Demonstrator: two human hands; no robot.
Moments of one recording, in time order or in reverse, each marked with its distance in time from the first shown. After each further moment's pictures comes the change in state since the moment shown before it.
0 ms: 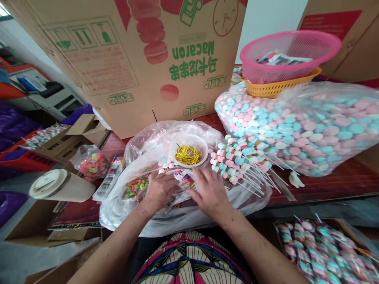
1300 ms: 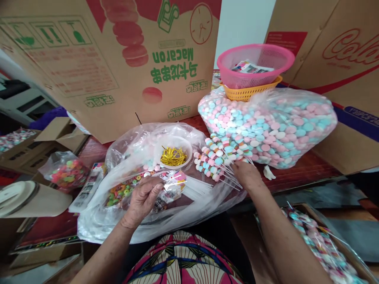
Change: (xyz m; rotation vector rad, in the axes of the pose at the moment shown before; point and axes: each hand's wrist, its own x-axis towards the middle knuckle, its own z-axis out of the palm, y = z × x) left_hand -0.004 0.009 0.003 -0.490 0.630 0.360; right_hand -0.021 0.167 -0.055 -0.177 -0.211 0.747
